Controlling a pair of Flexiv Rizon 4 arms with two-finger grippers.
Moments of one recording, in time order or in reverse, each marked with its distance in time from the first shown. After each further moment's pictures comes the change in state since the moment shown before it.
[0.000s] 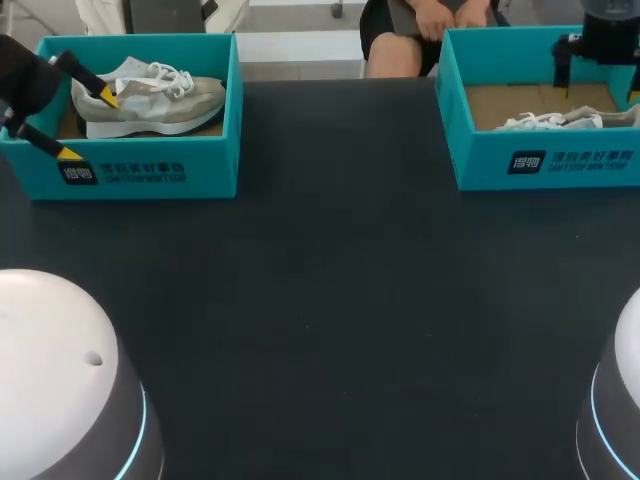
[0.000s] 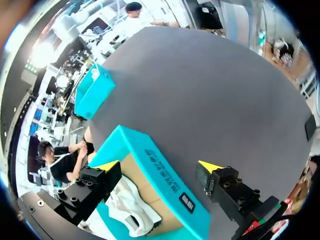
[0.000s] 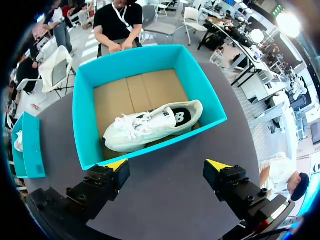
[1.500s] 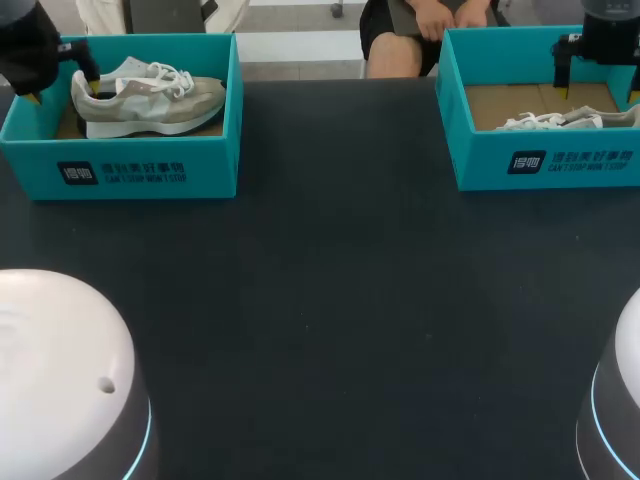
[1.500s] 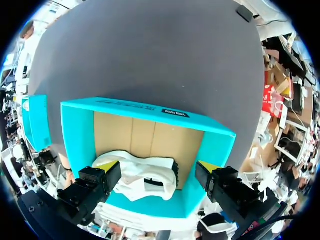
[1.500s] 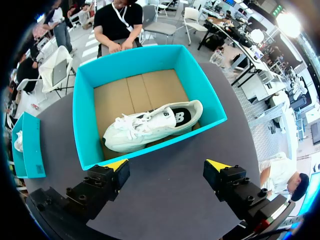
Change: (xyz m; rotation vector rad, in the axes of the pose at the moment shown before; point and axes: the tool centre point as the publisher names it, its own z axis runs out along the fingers) left arm -0.033 0.122 -0.004 -0.300 0.377 0.670; right arm 0.000 0.000 0.000 0.000 0.000 0.000
